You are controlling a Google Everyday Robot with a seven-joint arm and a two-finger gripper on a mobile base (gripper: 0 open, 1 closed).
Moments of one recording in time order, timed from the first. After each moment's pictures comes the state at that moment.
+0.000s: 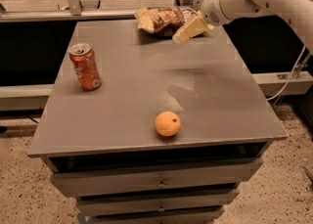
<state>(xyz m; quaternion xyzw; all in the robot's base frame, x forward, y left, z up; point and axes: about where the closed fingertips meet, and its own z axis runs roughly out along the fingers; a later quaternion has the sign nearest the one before) 0.749 -0.124 0.951 -0.47 0.73 0.03 0.50</state>
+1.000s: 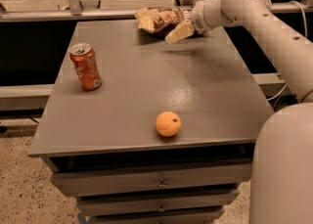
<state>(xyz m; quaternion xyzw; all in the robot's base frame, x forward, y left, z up) 0.843 -0.125 0.891 -0.42 0.76 0.04 0.50</state>
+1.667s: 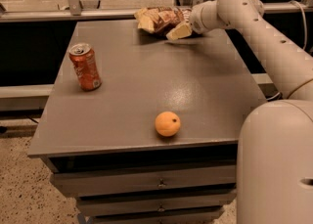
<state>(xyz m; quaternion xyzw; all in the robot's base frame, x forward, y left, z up) 0.875 -0.127 0.875 -0.40 0.76 0.04 0.51</state>
